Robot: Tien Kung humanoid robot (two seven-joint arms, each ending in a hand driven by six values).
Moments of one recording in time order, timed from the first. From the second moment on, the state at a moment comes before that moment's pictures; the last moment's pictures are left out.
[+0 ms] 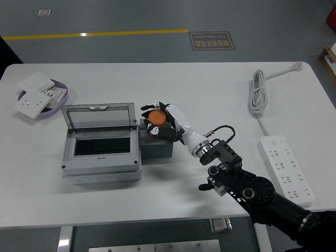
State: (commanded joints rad) left arm 0.05 0.03 -1.24 -0.18 1.11 0.02 0.21; right arm 0.50 0.00 0.68 0.95 -1.11 -0.20 0.36
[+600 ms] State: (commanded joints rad) left arm 0.05 0.03 -1.24 -0.18 1.10 0.02 0.20; right arm 0.51 0.00 0.69 0.99 -1.06 -0.23 0.37
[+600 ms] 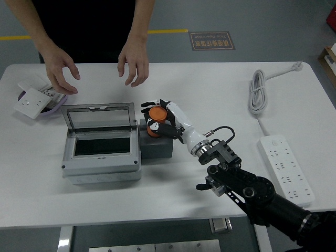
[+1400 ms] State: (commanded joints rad) left arm 0.07 0.03 -1.26 -0.18 1.11 0.03 0.21; right arm 0.50 -0.10 0.64 1.42 -1.31 -0.32 0.16
